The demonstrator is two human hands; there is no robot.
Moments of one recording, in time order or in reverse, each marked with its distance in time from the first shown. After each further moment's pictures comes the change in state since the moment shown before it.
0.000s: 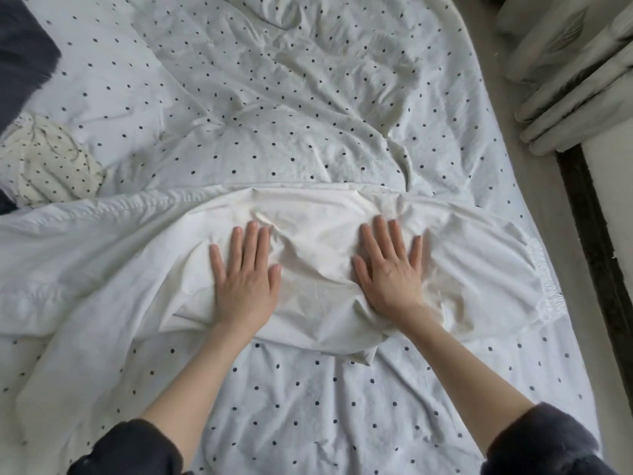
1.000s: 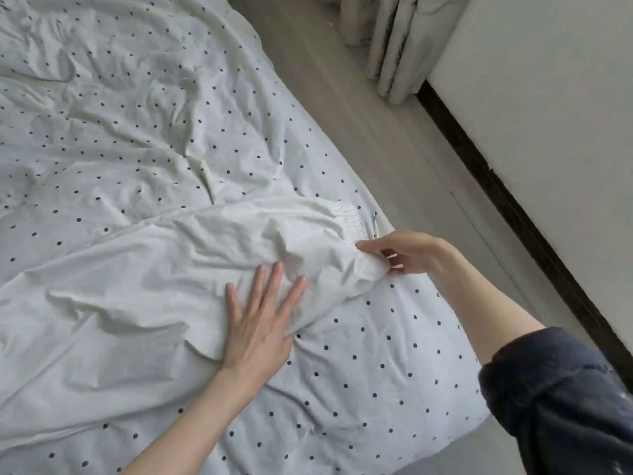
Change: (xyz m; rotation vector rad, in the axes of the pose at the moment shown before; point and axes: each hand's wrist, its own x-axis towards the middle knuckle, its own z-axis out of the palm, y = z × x) left_hand -0.039 0.232 -0.011 0.092 -0.253 0.605; right_hand -0.057 0.275 -0.060 1.305 -0.616 0.886
